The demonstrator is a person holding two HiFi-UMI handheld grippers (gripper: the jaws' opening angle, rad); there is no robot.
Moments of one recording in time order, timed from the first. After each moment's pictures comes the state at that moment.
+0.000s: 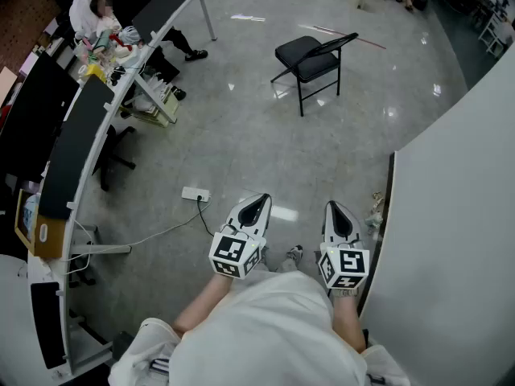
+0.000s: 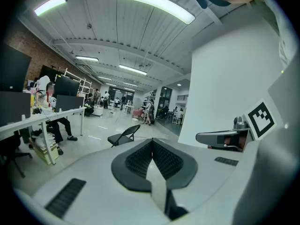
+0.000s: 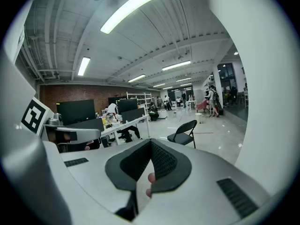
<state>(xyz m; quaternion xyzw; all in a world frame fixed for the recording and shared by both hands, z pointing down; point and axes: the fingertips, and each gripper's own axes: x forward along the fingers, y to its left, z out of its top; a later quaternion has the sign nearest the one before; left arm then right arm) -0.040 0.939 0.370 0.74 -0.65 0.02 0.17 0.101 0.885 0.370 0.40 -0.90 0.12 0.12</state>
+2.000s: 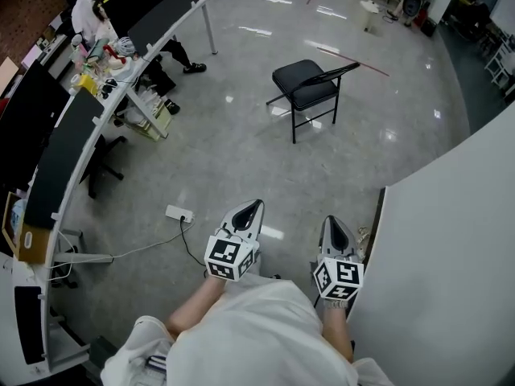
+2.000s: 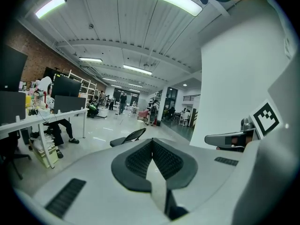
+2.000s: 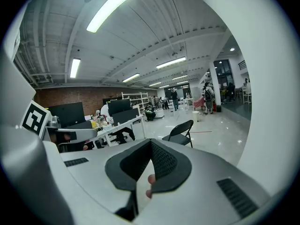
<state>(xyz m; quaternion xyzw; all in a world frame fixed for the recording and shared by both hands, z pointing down) -0.050 0.787 0.383 0.72 -0.67 0.02 0.16 0.117 0.730 0.386 0.41 -0.89 0.15 0.11</state>
